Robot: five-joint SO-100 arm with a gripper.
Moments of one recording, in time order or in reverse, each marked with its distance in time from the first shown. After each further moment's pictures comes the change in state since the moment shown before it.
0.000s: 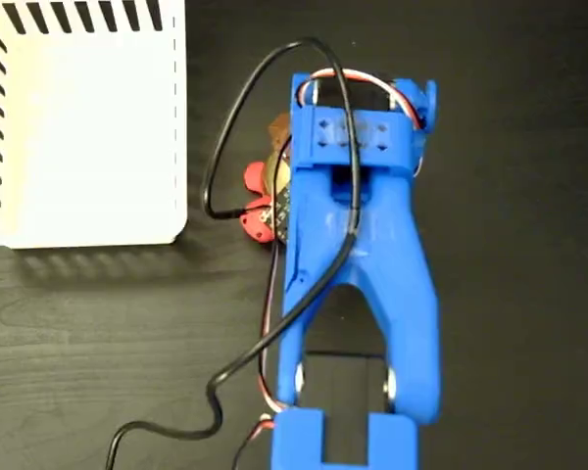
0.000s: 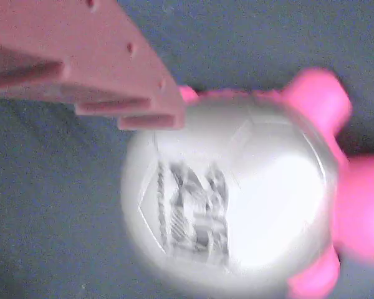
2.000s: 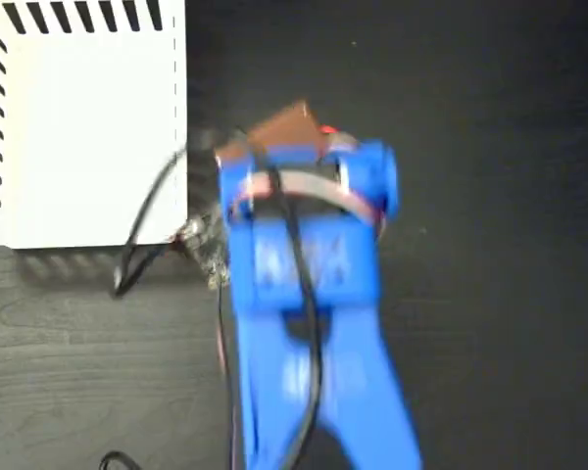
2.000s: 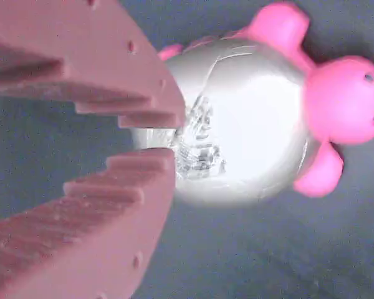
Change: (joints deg) arm -7.4 30.0 9.3 7.6 21.0
